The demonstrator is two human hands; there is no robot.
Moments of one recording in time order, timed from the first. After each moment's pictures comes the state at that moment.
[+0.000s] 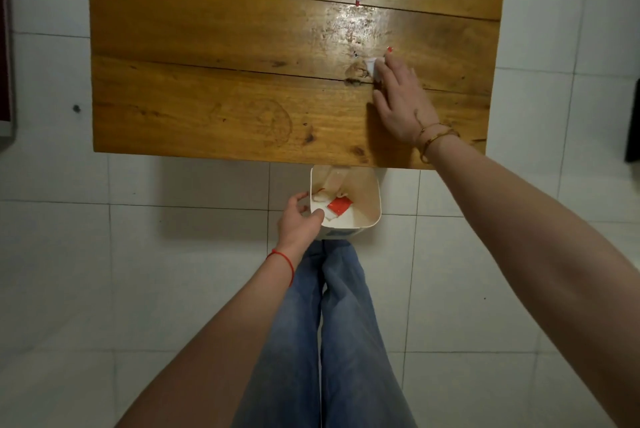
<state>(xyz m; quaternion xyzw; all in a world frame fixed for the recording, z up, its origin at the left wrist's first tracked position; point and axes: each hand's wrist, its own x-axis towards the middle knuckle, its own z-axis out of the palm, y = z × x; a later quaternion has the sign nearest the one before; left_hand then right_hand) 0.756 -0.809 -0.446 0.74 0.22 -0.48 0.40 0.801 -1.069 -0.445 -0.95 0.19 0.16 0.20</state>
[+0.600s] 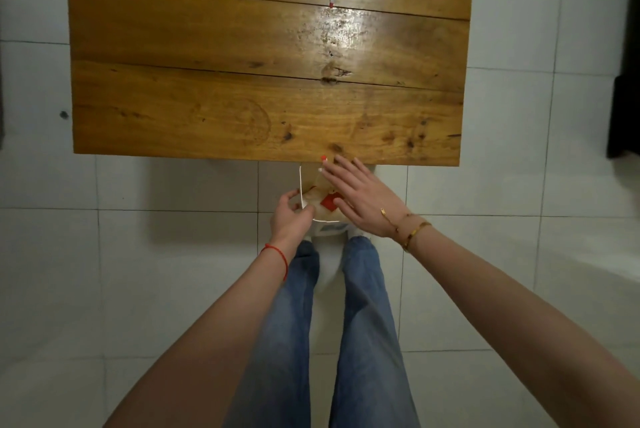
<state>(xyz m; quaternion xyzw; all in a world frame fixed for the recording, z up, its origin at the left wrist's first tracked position) 0.742 -0.829 -0.442 0.74 0.24 -0.48 0.42 0.674 -0.994 -0.454 -0.95 -0.05 0.24 0.19</state>
